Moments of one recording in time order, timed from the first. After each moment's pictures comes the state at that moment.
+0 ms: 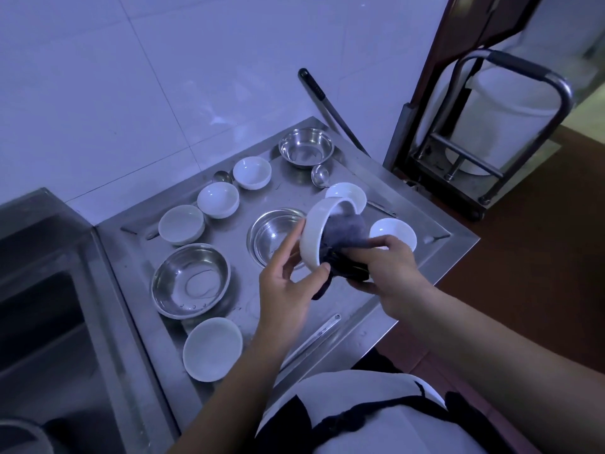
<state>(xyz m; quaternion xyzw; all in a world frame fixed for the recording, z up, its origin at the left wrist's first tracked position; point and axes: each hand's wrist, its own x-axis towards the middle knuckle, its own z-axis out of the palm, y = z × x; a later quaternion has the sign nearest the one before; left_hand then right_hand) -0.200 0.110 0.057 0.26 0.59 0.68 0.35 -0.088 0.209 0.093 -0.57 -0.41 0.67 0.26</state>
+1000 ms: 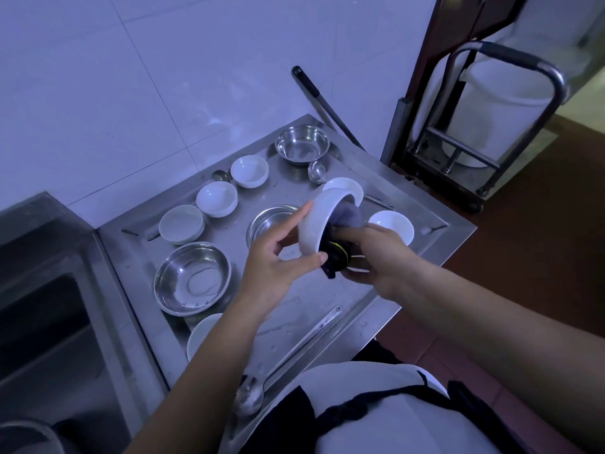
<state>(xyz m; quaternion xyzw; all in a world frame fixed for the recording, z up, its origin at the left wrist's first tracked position) -0.231 0.109 0.080 0.39 0.59 0.59 0.39 -0.091 0.209 0.108 -0.53 -0.40 0.72 0.19</state>
